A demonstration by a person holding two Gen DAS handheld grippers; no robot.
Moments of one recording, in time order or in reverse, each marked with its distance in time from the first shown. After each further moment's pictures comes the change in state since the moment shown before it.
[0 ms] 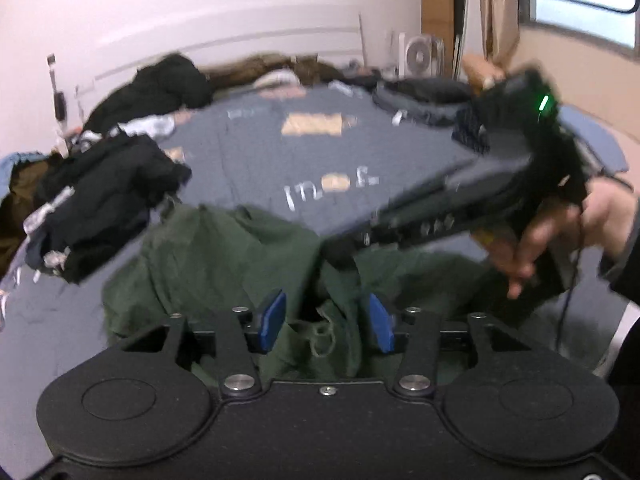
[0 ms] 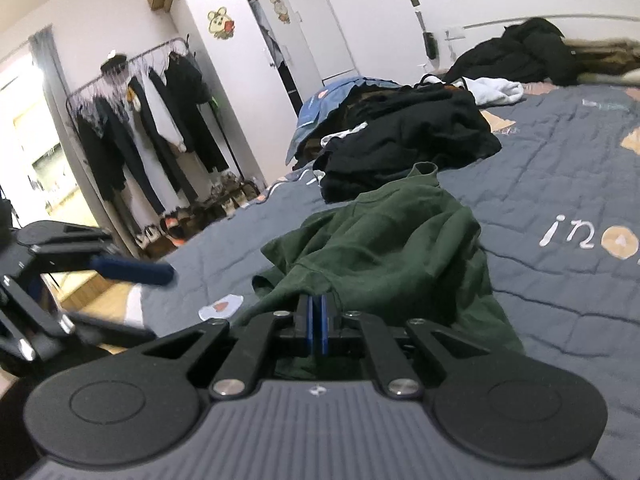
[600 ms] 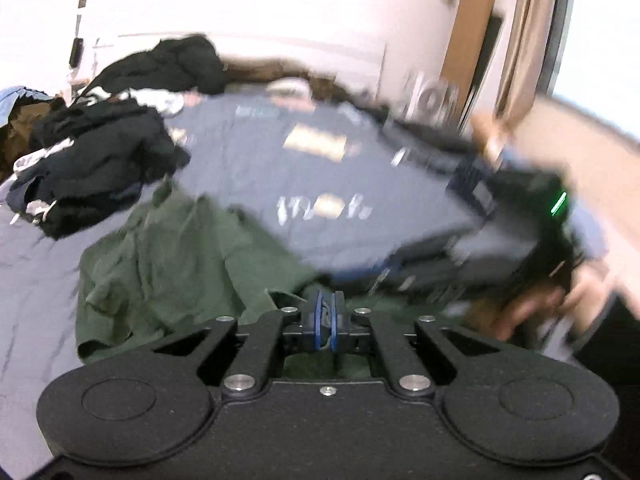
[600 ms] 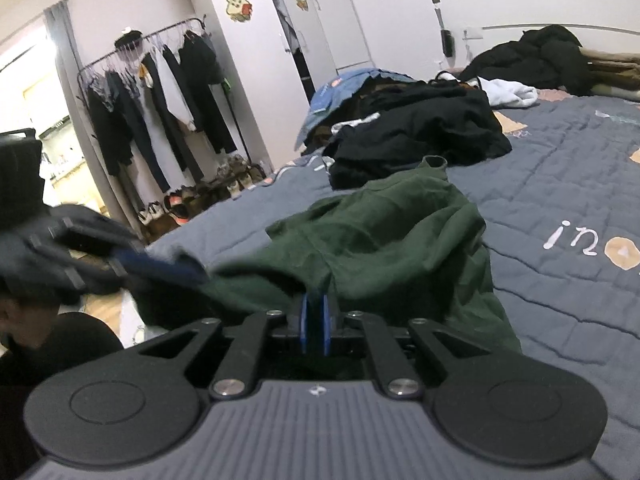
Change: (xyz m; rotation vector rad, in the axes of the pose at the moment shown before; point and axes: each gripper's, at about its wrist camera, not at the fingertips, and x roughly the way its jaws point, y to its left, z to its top) left arm -0.049 0.042 0.002 -0.253 -0.134 -0.125; right arm -0.003 0.005 -0.005 -0.061 0.030 0.016
